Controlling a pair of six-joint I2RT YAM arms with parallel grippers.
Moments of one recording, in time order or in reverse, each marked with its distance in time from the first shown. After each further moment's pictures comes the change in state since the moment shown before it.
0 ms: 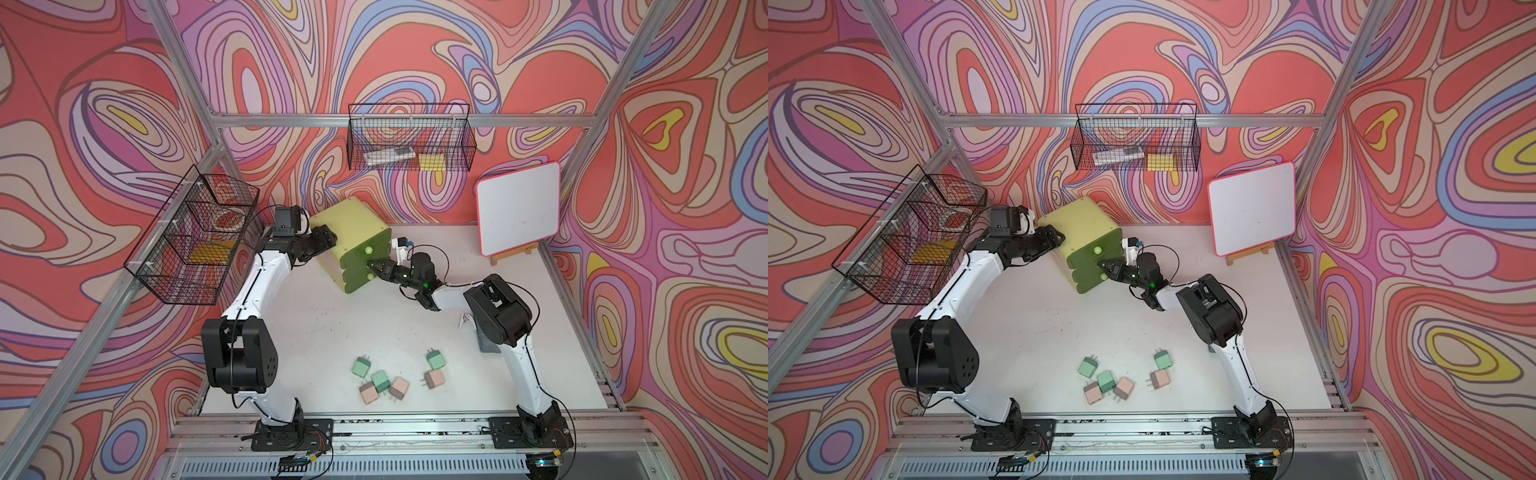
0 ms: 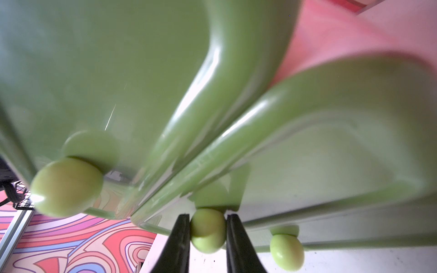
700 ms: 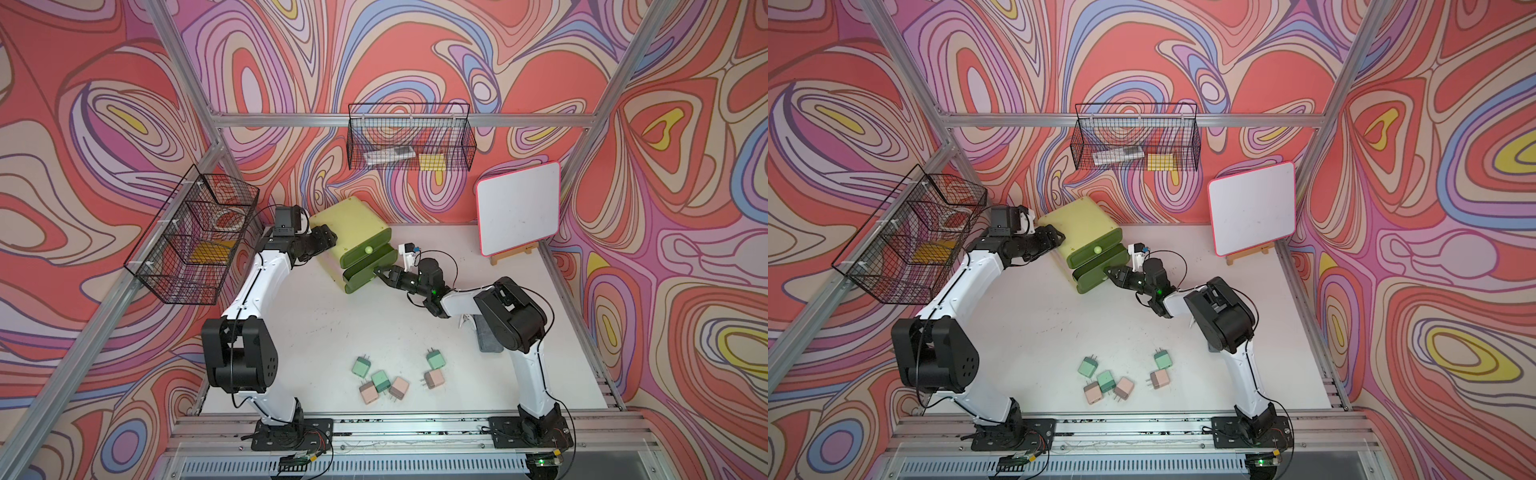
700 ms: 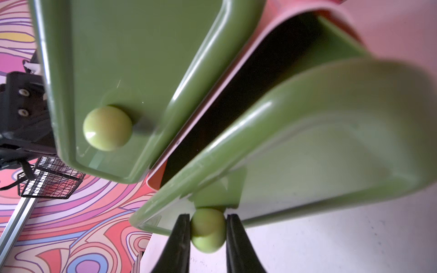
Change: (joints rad) left arm 0.001 0.000 0.000 0.000 -0.002 0.000; right arm 0.000 -0.157 -0.222 0.009 0.022 -0.019
